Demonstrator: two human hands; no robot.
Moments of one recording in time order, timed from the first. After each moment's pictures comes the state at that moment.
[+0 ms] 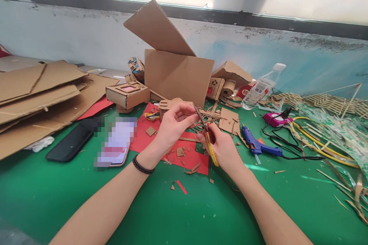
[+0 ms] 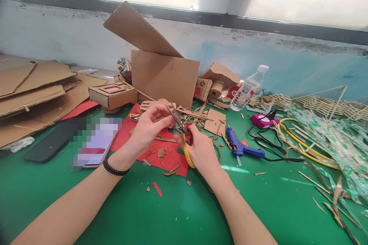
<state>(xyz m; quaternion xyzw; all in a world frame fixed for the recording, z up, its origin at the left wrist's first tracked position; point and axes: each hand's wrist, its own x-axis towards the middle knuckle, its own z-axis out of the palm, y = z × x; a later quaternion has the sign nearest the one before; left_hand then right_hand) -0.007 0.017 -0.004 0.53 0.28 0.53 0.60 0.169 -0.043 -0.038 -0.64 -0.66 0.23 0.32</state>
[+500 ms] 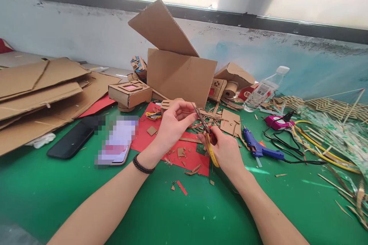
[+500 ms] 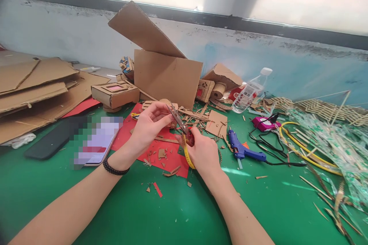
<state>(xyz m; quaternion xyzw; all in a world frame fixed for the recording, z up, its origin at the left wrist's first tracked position) -0.009 0.018 -0.003 0.54 0.29 0.56 0.56 0.166 -0.042 -0.041 -0.69 -0.66 0.08 0.28</state>
